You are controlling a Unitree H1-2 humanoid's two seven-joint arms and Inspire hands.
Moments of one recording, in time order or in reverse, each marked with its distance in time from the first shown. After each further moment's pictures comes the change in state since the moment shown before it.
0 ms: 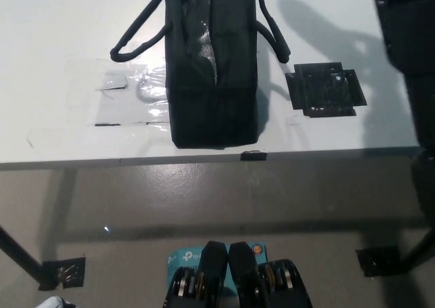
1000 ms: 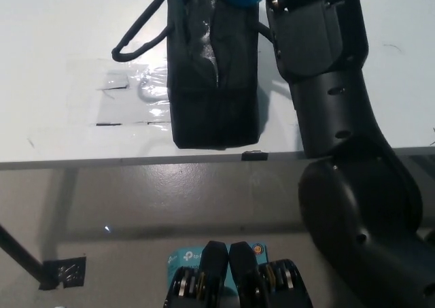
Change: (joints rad) left_arm 0.030 -0.031 -0.004 0.011 -0.006 0.000 0.008; right_arm -0.101 0.321 -0.452 0.335 -0.272 0.011 -0.072
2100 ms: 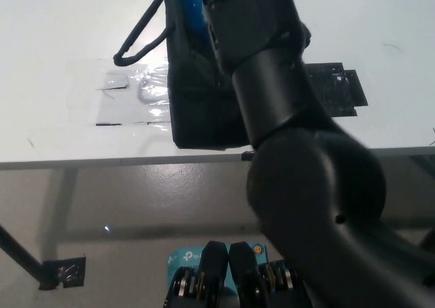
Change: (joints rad) left_arm -0.016 -0.013 -0.069 0.022 0.040 0.000 0.000; right_arm -0.179 0.135 -0.505 0.337 -0.280 0.000 -0.208
